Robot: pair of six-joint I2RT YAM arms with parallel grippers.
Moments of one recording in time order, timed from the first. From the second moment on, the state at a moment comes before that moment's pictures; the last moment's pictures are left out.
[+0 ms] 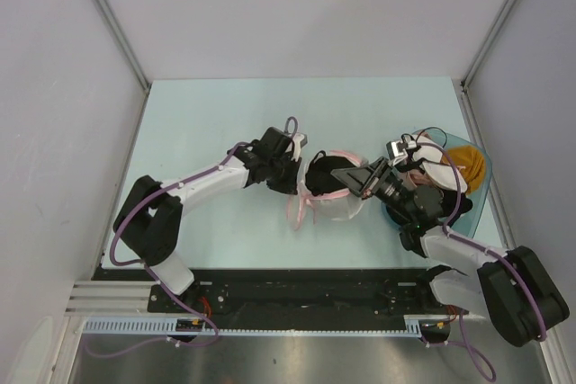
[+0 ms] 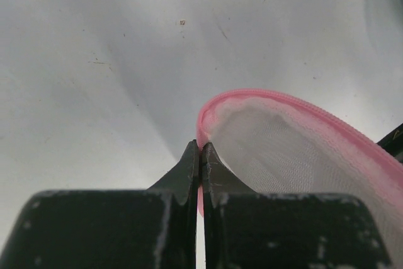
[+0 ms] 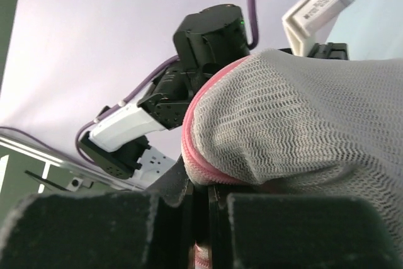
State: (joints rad) left arm -0.68 1.65 1.14 -0.45 0.19 -0.31; right arm 0.45 1.11 0.27 1.19 -0.49 1.42
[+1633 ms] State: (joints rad) left arm -0.63 1.51 1.29 -0.56 0.08 -0.29; right arm 0.55 0.90 0.57 0.16 -0.41 0.96
